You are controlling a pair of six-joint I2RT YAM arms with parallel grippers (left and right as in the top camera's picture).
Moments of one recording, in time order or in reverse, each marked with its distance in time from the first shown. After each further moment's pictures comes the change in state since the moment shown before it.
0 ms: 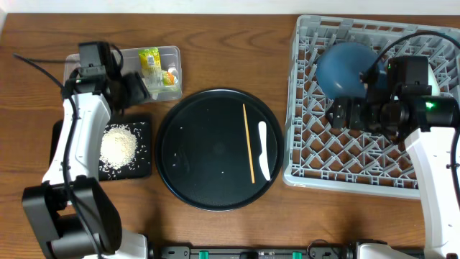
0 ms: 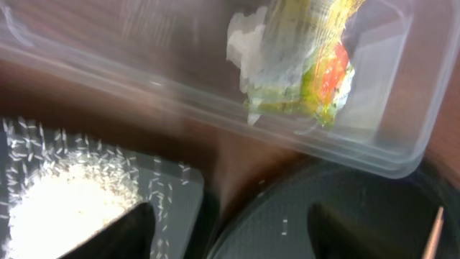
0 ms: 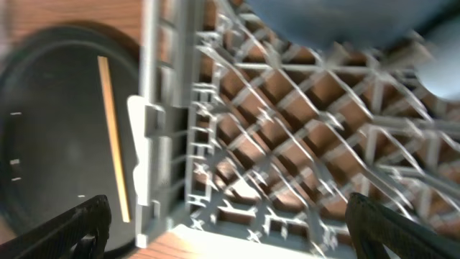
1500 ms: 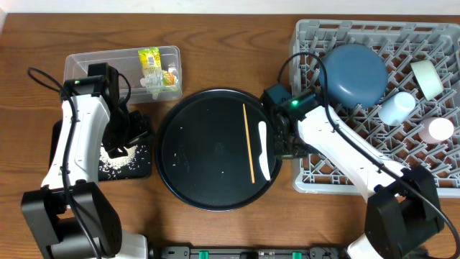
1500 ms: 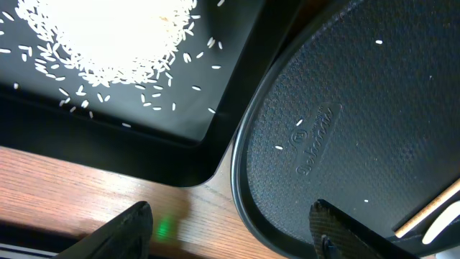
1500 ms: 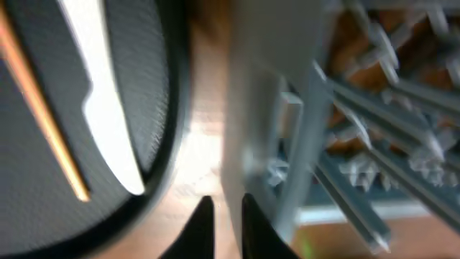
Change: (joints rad) left arm 0.000 -0.011 0.000 -0.464 -0.005 0.001; right arm 0.576 0.352 -0.004 -0.114 0.371 0.434
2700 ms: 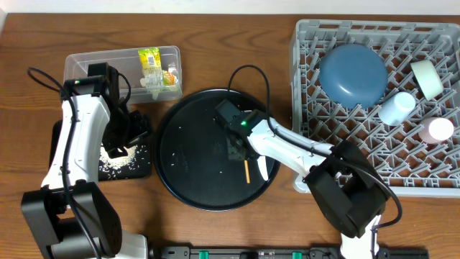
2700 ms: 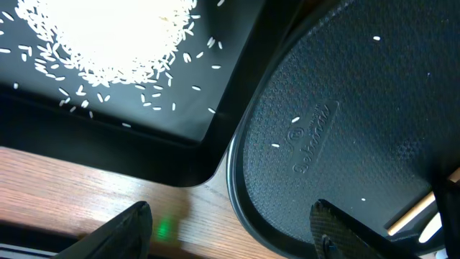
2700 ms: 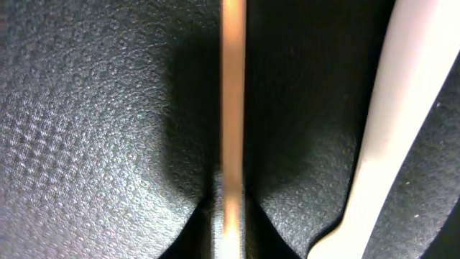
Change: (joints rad) left arm 0.000 0.000 0.000 0.000 0.000 0.000; right arm 0.217 0.269 0.019 0.425 -0.042 0.124
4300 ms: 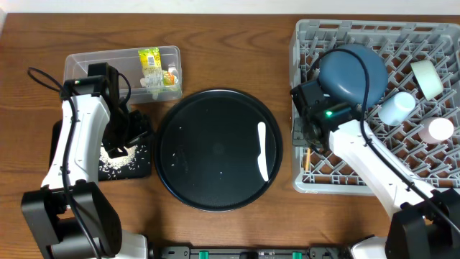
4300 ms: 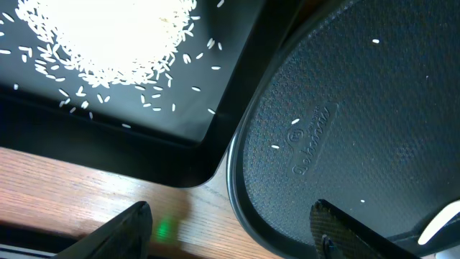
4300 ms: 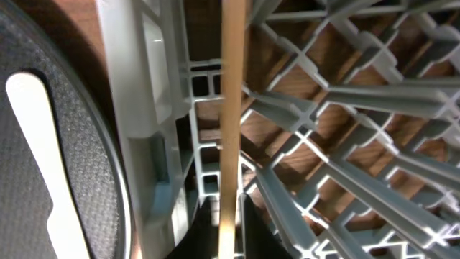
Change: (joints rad) left arm 0.000 0.000 0.000 0.001 0.000 0.000; right arm -0.373 -0.430 -0.238 -0.092 0.132 -0.169
